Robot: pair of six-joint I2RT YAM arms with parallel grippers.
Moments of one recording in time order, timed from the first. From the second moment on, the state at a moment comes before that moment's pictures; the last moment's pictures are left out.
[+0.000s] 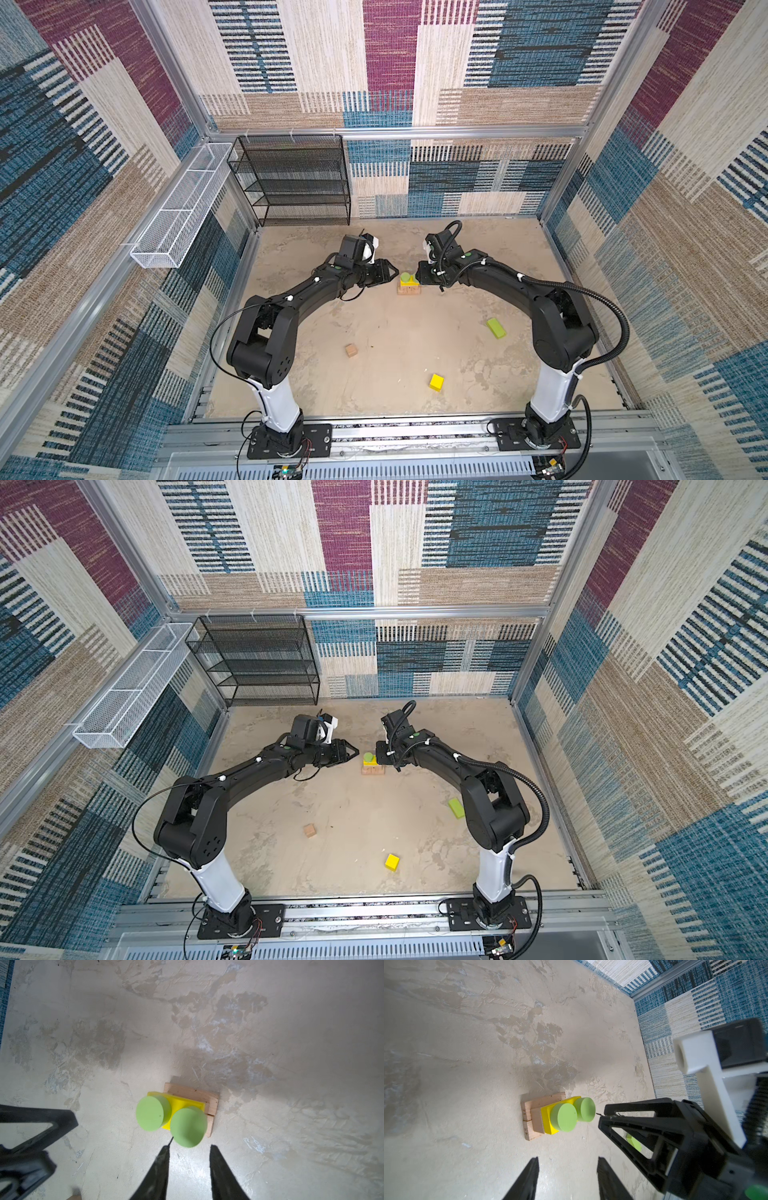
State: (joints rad) left arm -0.41 1.79 1.22 -0.17 0.47 -0.55; right arm 0.52 1.87 1.41 -0.49 -0.10 0.44
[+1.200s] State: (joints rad) left arm -0.42 1.83 1.27 -0.23 0.45 -0.52; right arm 0.52 1.88 1.40 -0.46 -0.15 0.48
